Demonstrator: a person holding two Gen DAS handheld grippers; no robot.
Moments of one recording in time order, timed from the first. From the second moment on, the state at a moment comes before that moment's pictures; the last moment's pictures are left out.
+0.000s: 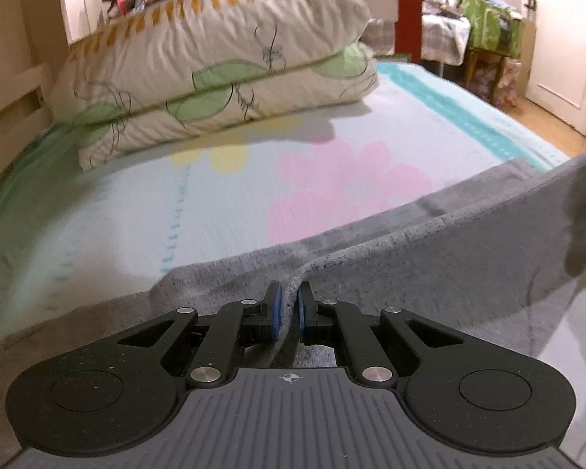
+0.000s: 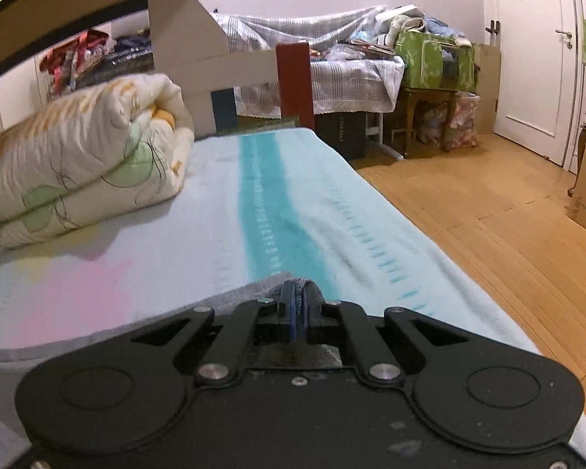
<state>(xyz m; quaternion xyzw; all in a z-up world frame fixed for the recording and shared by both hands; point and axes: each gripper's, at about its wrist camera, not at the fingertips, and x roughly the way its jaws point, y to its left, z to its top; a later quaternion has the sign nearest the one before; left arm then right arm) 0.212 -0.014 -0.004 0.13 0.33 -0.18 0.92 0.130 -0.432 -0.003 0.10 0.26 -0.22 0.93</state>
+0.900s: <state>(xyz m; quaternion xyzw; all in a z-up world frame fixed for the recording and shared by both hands) 0.310 -0.020 -0.054 0.16 0.42 -0.18 0.87 0.270 -0.493 -0.084 0.14 0.37 -0.14 0.91</state>
